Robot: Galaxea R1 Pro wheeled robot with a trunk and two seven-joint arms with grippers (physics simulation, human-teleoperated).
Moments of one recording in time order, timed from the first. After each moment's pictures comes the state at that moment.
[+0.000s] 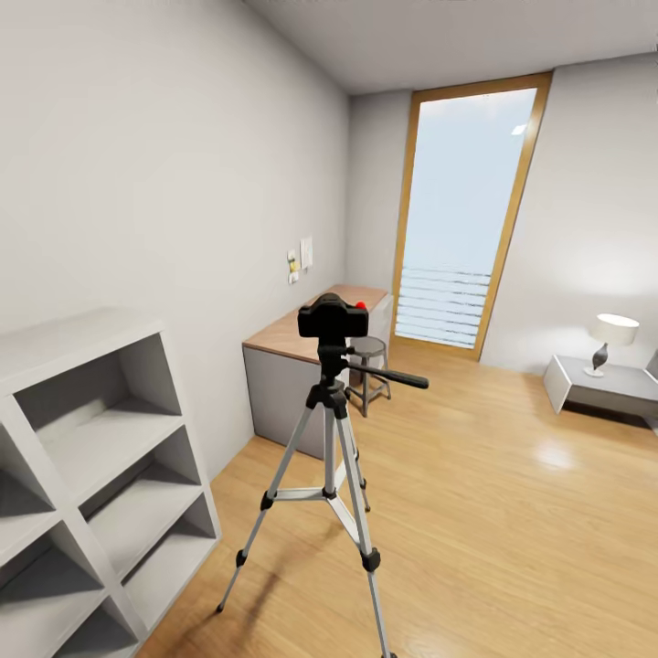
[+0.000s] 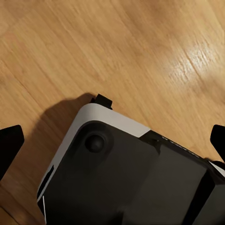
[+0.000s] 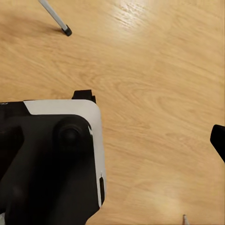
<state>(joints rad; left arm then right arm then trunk) -0.28 0.06 -1.33 -0.01 1.84 0.00 0.02 -0.30 -0.15 -0.03 0.03 -0.01 0.03 0.08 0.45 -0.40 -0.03</state>
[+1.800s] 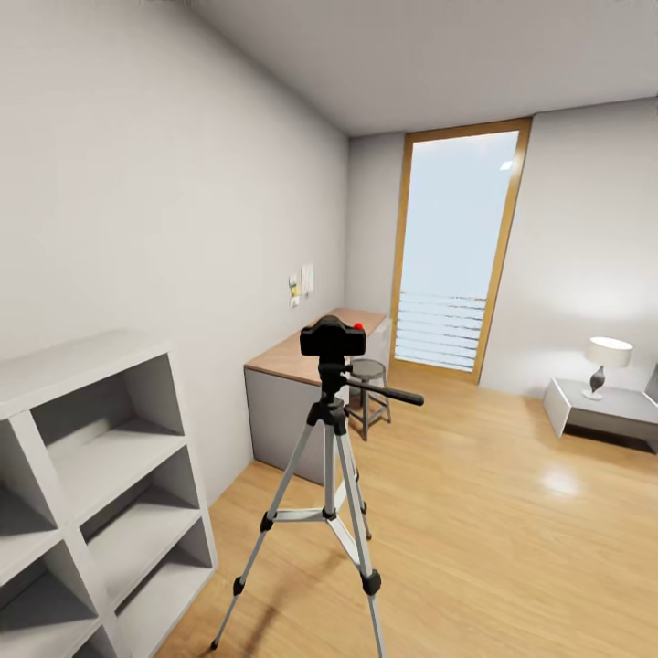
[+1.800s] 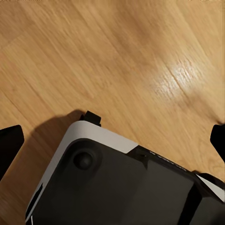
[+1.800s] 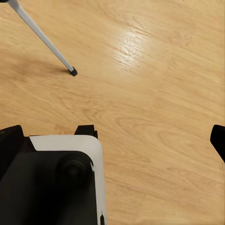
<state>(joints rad) -0.27 0.06 -1.33 -0.01 1.83 0.00 0.02 -0.28 -0.15 -0.03 0.03 -0.01 -0.06 0.08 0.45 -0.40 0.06</state>
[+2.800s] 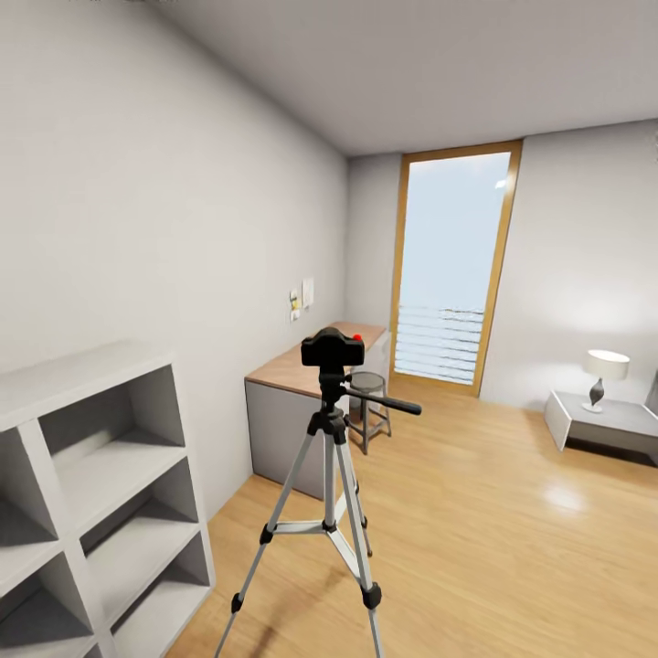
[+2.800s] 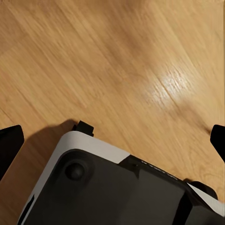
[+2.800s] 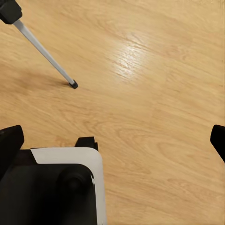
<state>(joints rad) -0.27 0.06 -1.33 -0.01 1.84 0.01 0.01 -0.28 -0.15 -0.03 0.03 -0.01 -0.06 0.08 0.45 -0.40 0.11</state>
